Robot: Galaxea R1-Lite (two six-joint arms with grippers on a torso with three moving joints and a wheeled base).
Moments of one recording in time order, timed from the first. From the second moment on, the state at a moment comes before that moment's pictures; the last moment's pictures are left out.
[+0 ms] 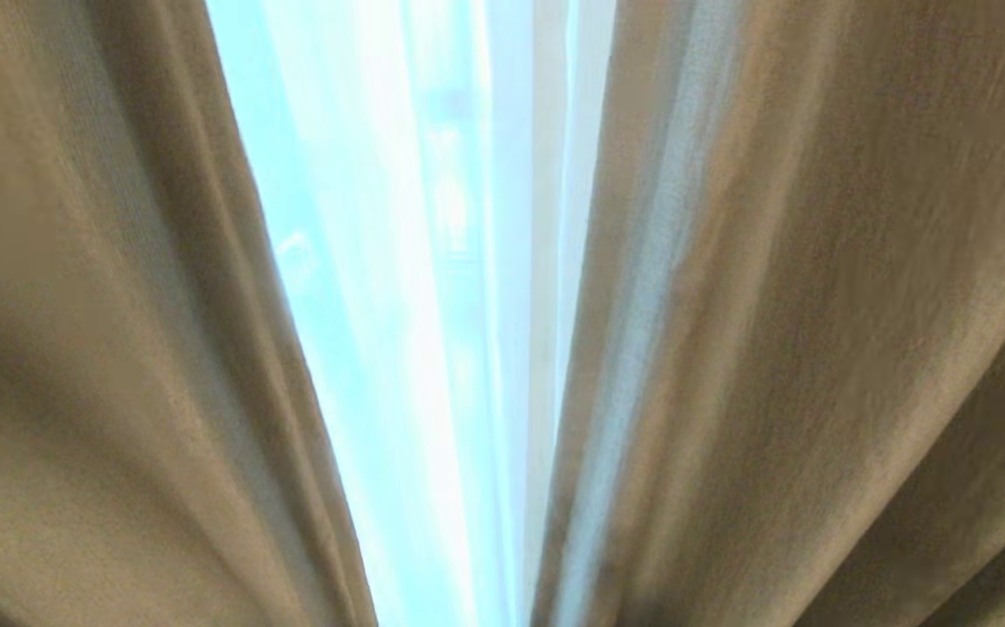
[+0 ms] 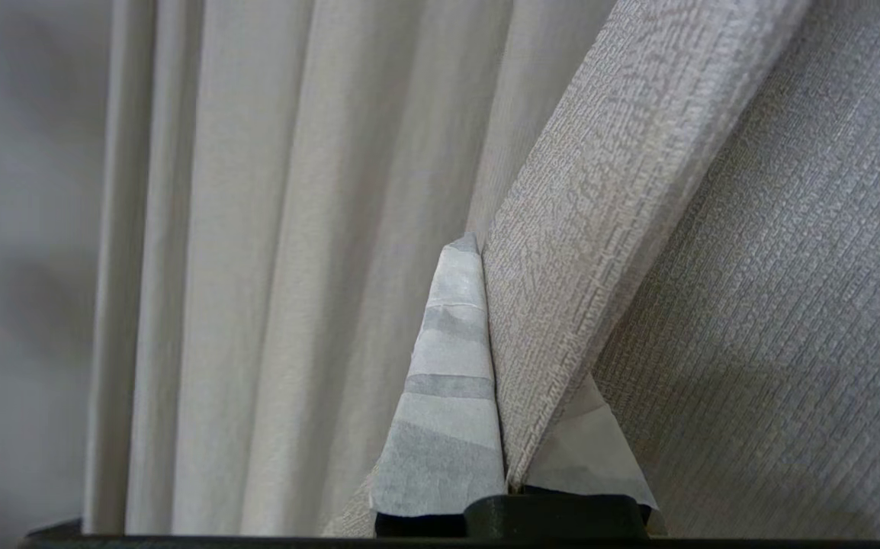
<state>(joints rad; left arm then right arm) 1.11 1.87 -1.15 -1.08 -0.14 -0.37 0.00 0.00 0.00 0.00 0.04 -0.04</state>
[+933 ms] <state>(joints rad) 1.00 1.68 -1.06 -1.13 -0.37 -0.36 0.00 0.00 0.00 0.00 0.04 -0.04</state>
